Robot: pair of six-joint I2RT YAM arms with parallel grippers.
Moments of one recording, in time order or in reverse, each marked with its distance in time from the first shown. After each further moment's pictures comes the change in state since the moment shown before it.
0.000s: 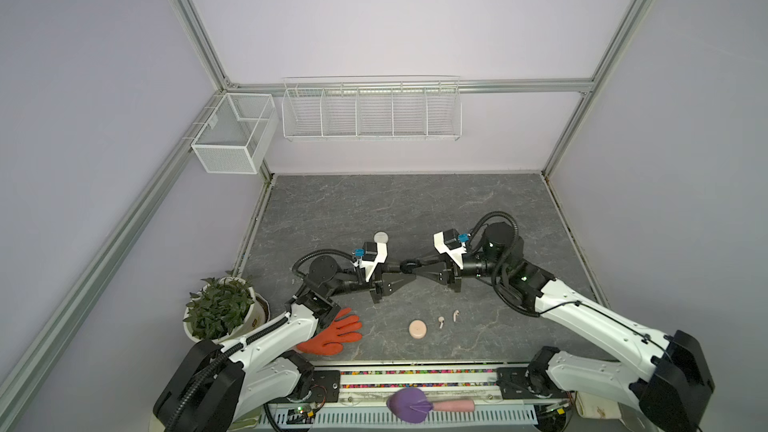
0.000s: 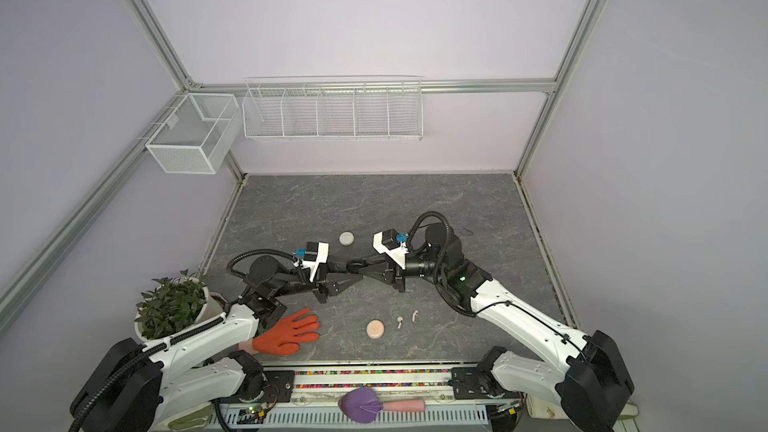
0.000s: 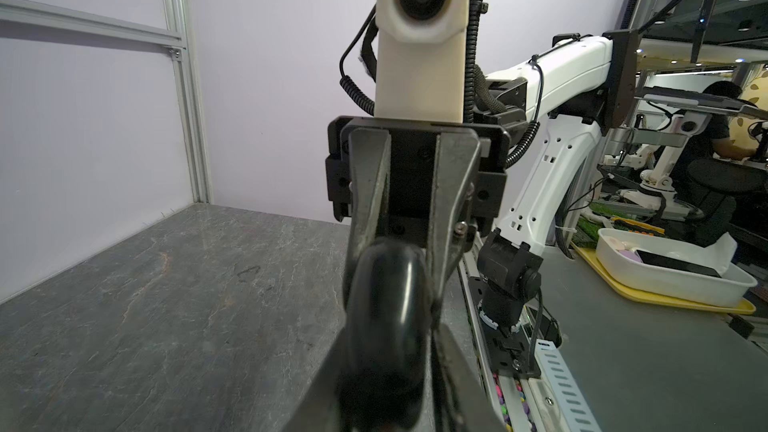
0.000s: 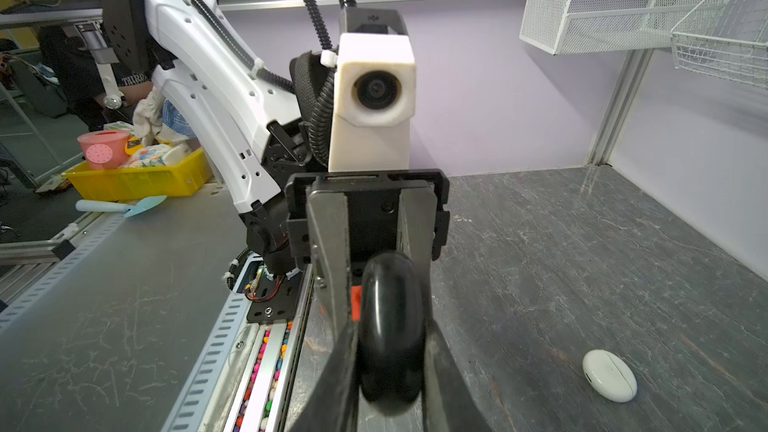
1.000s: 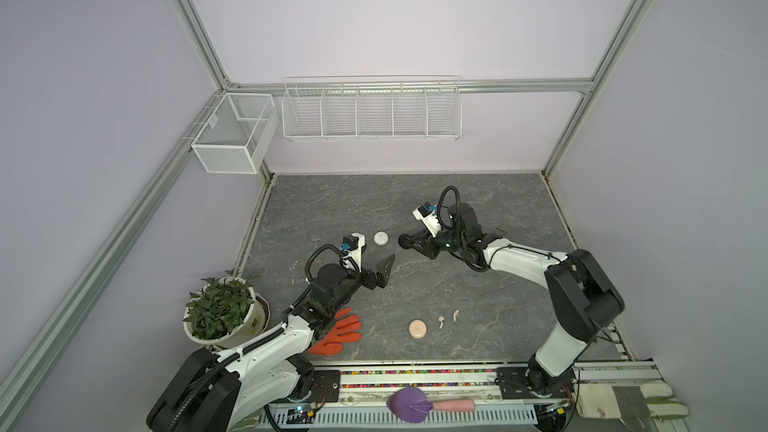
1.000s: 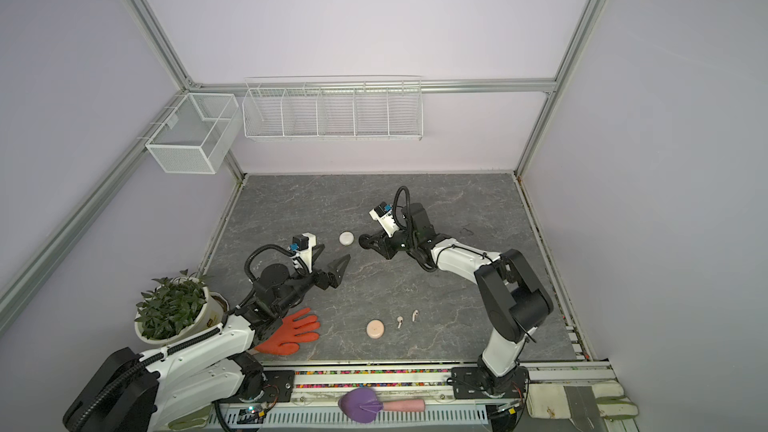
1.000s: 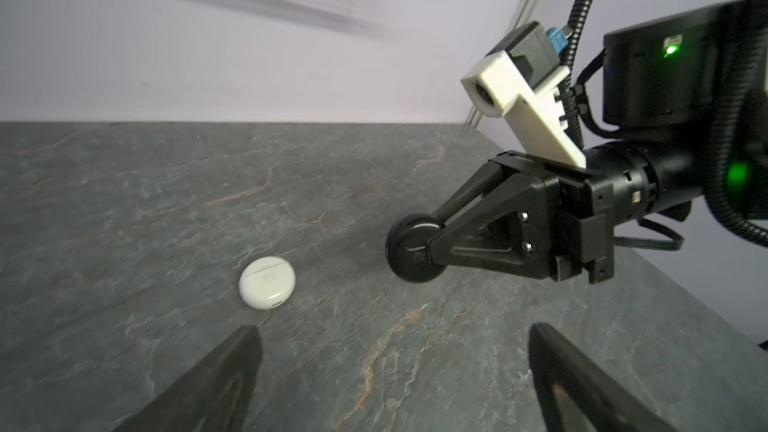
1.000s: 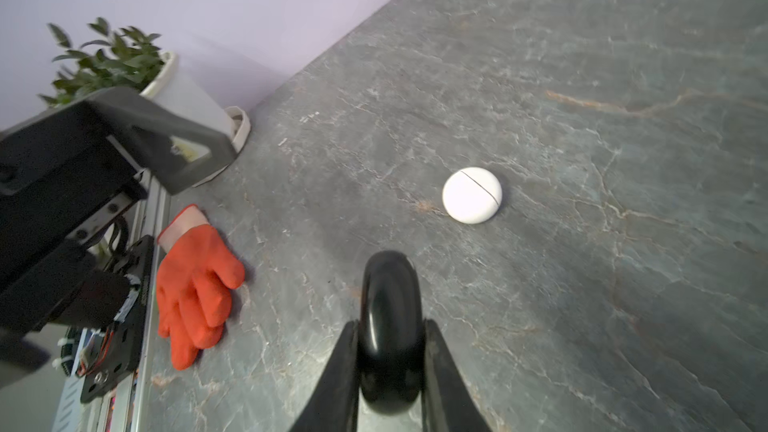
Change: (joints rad) left arm -0.002 -0.027 -0.101 -0.279 -0.872 -0.081; right arm -0.166 0.642 0.288 -0.065 0.212 0.183
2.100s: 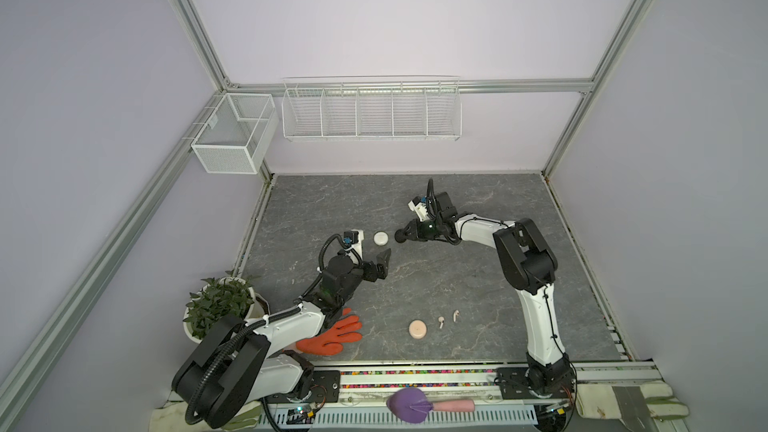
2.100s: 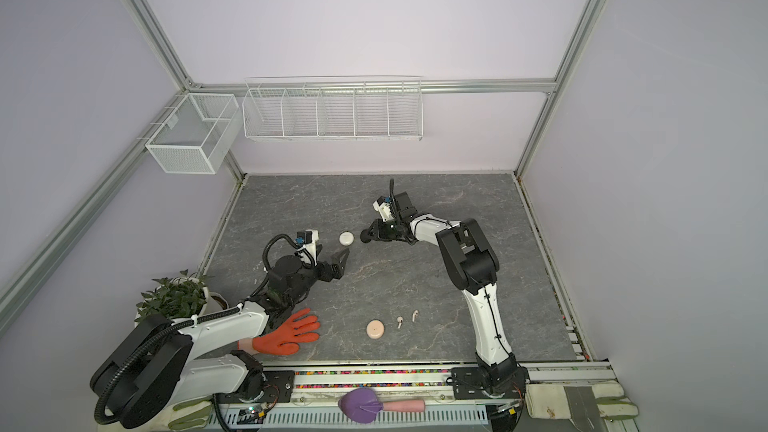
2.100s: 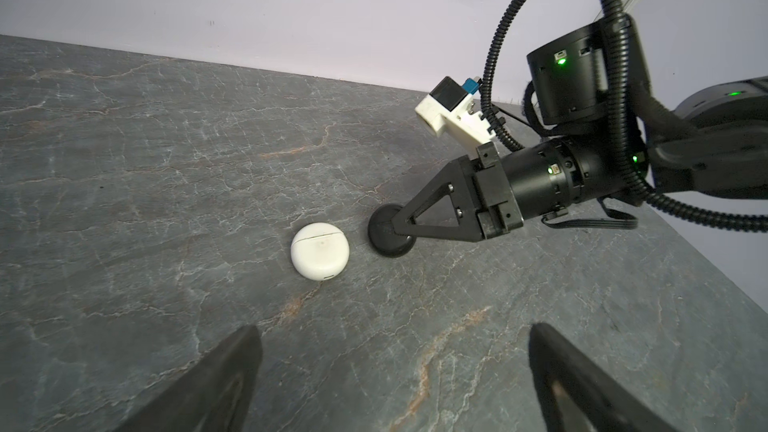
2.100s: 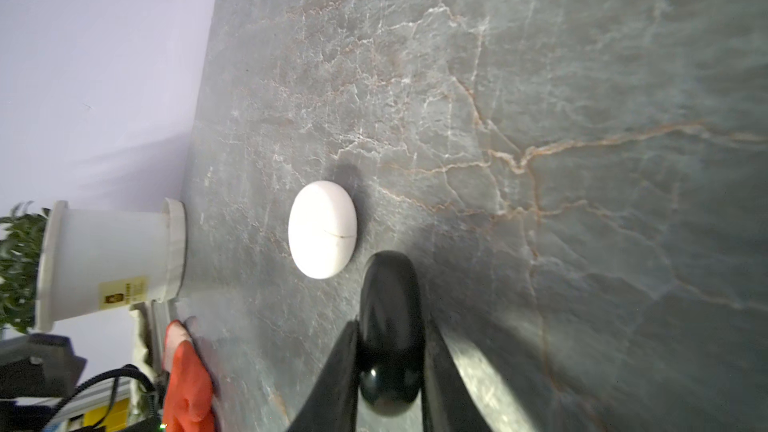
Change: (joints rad) left arm 0.035 0.190 0.033 0.072 -0.069 -0.050; right arm -0.055 0.452 0.448 -0.248 -0.019 0.347
